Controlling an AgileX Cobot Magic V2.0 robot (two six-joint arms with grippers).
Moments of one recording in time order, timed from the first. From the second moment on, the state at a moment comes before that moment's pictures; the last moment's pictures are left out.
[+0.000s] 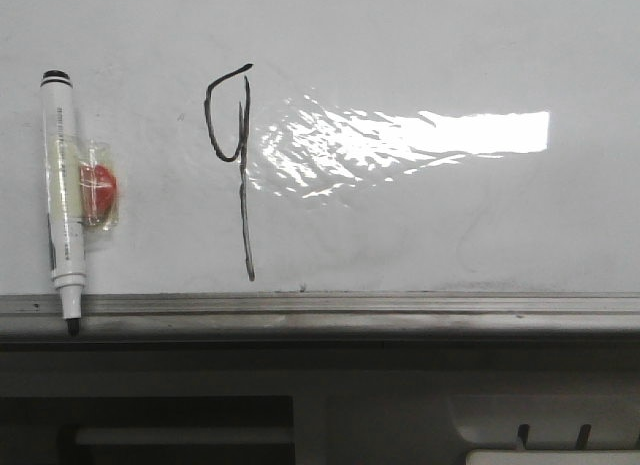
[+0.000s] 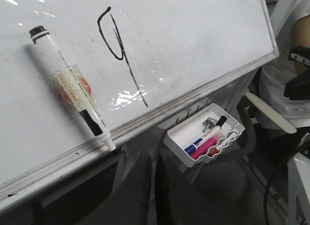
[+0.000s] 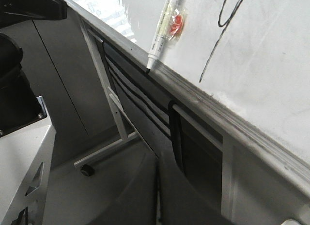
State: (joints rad) left arm -0.83 0.17 -0.27 -0.12 0.46 -0.12; right arm 0.99 0.44 -0.15 0.03 0.04 0.08
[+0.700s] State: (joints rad) left arm -0.51 0.04 0.01 -0.10 0.23 -0.12; right arm 0.99 0.44 -0.15 0.03 0.04 0.08
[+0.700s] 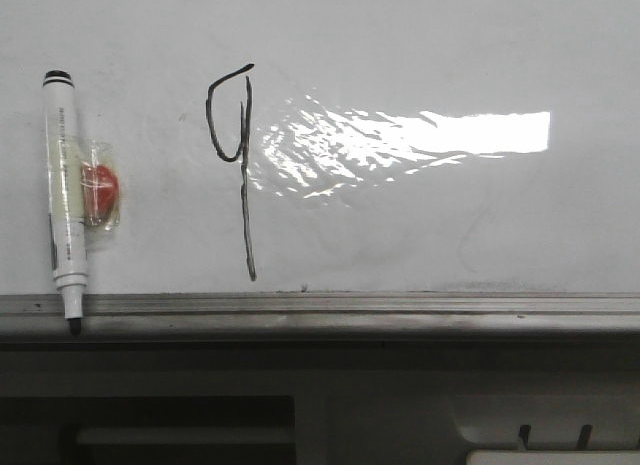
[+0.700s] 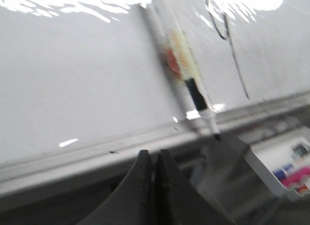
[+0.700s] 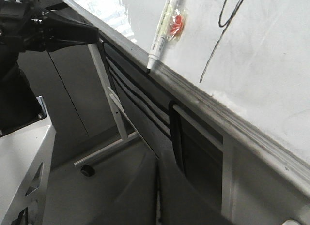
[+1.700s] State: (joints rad) left arm 0.01 -0.01 0.00 -0.01 0.34 -0.12; right arm 0.99 0.44 -0.15 0.03 0.04 0.08
